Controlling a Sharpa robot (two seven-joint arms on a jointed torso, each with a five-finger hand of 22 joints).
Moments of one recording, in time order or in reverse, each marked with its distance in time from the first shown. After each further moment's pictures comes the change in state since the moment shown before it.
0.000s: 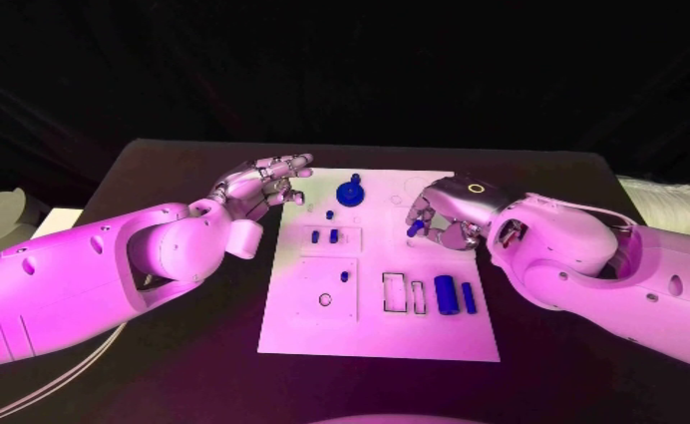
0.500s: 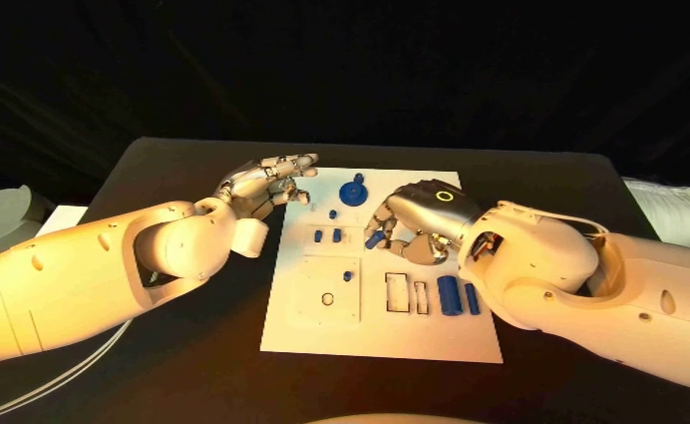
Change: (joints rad) left arm 0.000 0.007 0.000 -0.001 -0.001 0.001 -0.001; left_hand 0.000 0.000 0.000 0.000 0.000 0.000 0.000 0.000 0.000 0.000 0.000 0.000 0.000 0.000 0.000 0.000 0.000 0.000 0.000 0.000 0.000 0.000; right arm -0.007 0.090 0.004 0.105 0.025 -0.020 0.002; right_hand -0.002 -0.003 0.000 0.000 -0.001 0.000 0.000 0.000 0.000 0.001 0.002 -0.010 -0.001 0.000 0.000 0.000 0.000 0.000 0.000 0.000 0.000 0.000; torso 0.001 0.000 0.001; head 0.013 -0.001
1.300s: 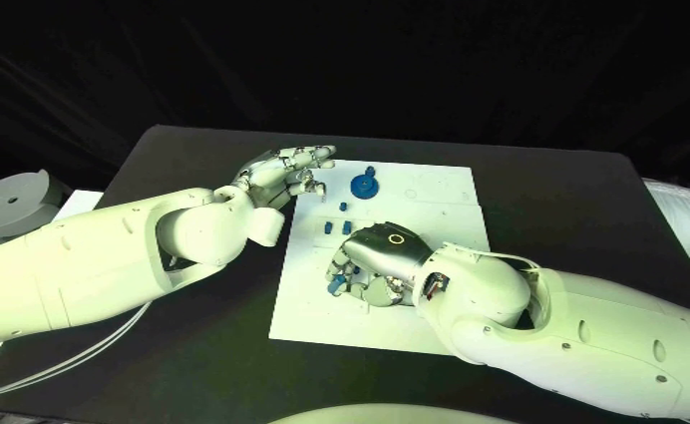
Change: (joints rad) left arm 0.000 0.017 0.000 -0.007 0.000 0.004 -0.001; left_hand 0.000 0.000 0.000 0.000 0.000 0.000 0.000 0.004 0.000 -0.004 0.003 0.007 0.000 -0.004 -0.004 0.000 -0.002 0.000 0.000 0.000 0.000 -0.001; right arm -0.119 0.188 -0.032 -0.109 -0.011 0.003 0.053; right_hand 0.002 -0.004 0.008 -0.008 0.003 -0.001 0.002 0.000 0.001 0.003 0.004 -0.009 -0.002 0.000 0.000 0.000 0.000 0.000 0.000 0.000 0.000 0.000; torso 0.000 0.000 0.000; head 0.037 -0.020
